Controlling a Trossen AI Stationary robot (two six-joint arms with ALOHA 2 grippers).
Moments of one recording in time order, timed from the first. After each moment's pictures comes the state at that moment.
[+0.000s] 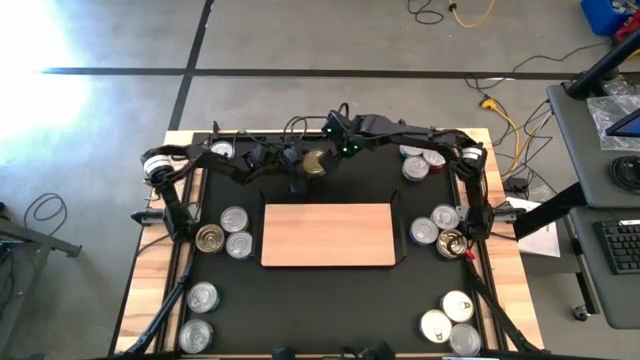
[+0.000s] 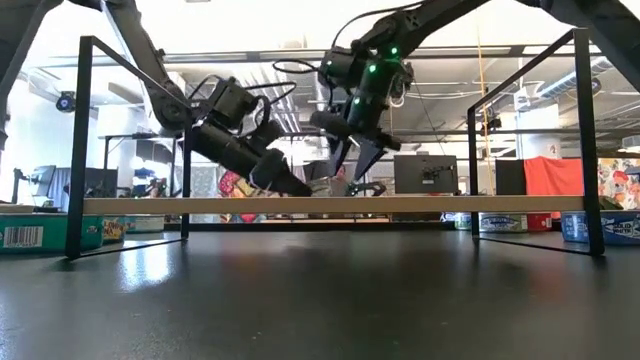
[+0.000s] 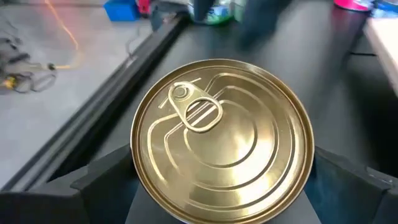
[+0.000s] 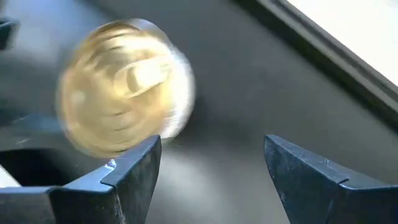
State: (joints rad) left arm 0.55 1.78 0.73 0.61 0.20 0.22; right arm -0.46 2.02 1.73 -0.84 0.08 0.40
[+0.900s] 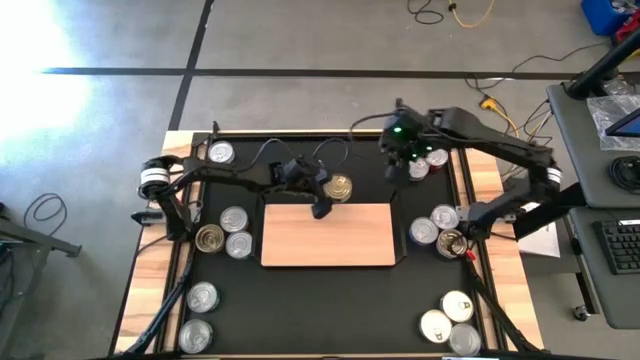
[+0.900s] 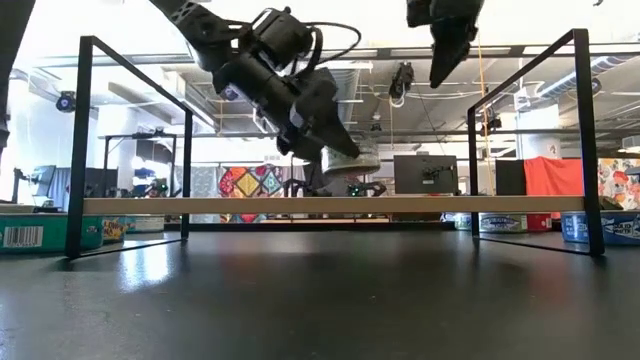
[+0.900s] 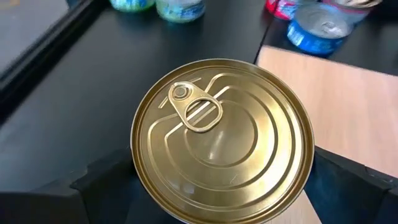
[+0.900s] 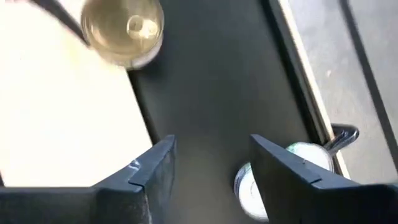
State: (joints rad) left arm 0.21 1.77 1.10 0.03 -0.02 -0.09; right arm -0.39 1.40 1.52 -1.17 0.04 -0.09
